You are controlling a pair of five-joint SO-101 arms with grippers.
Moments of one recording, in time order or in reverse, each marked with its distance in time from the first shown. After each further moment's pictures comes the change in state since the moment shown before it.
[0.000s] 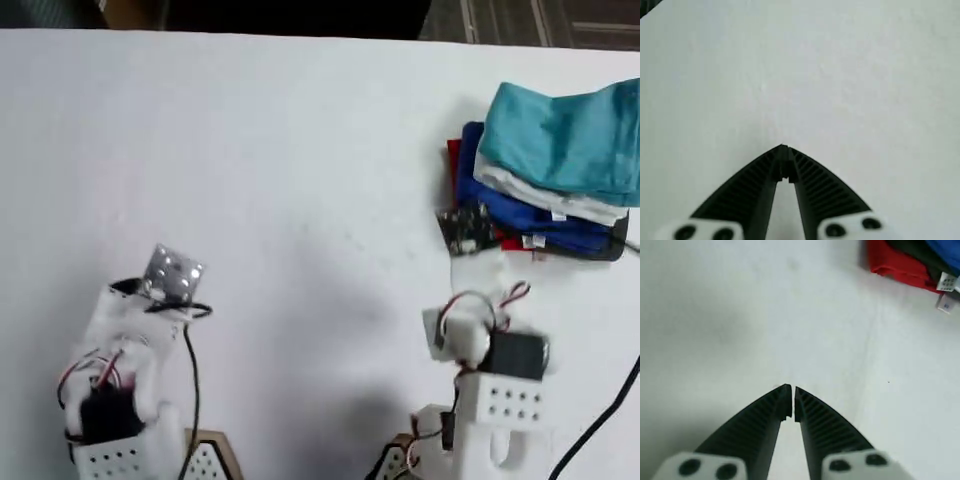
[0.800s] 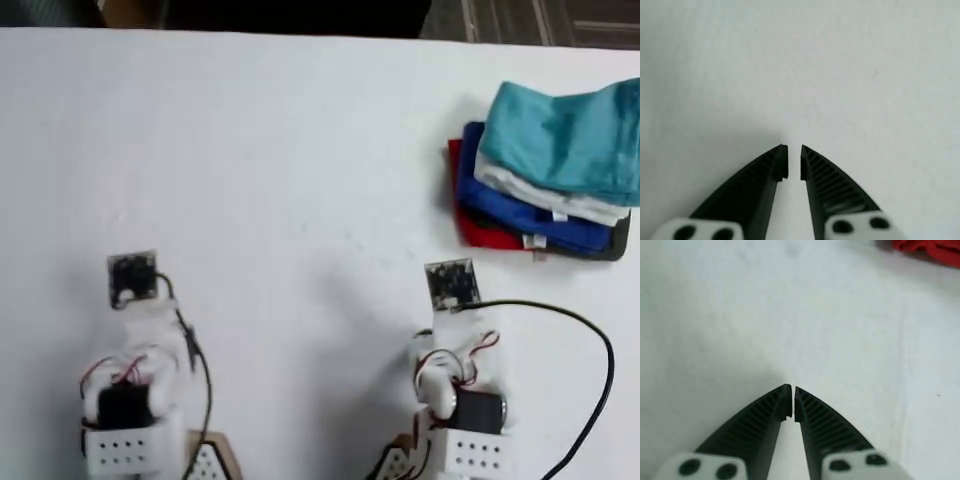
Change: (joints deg) left arm 7.7 -1.3 8.8 6.5 41.9; right arm -1.3 -34.4 36.0 -9.6 -4.7
